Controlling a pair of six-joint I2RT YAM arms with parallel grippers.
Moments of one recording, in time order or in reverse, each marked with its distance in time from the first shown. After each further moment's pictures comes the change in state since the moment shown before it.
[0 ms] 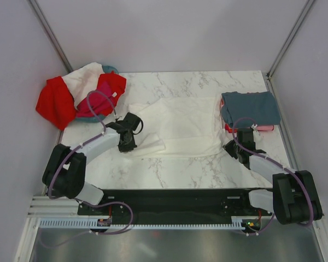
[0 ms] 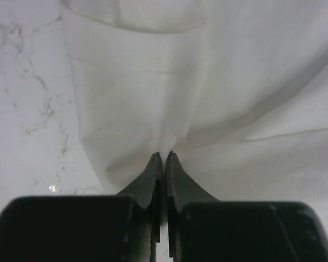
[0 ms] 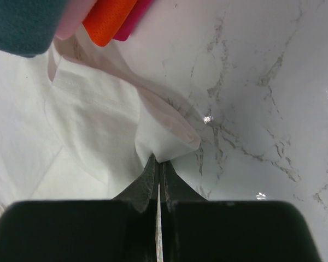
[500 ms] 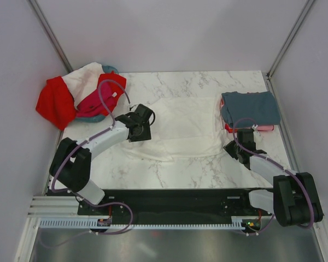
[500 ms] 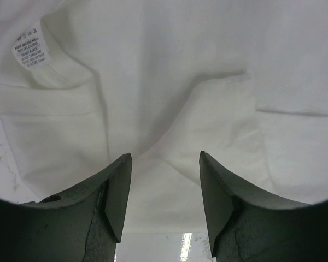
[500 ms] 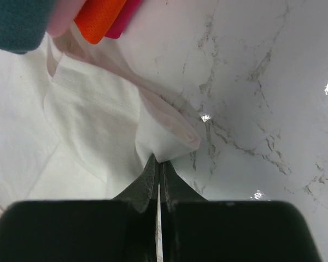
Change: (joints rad) left arm -0.096 0.048 0.173 0.066 0.019 0.028; right arm 0.000 -0.020 0.000 -0.034 0.011 0.001
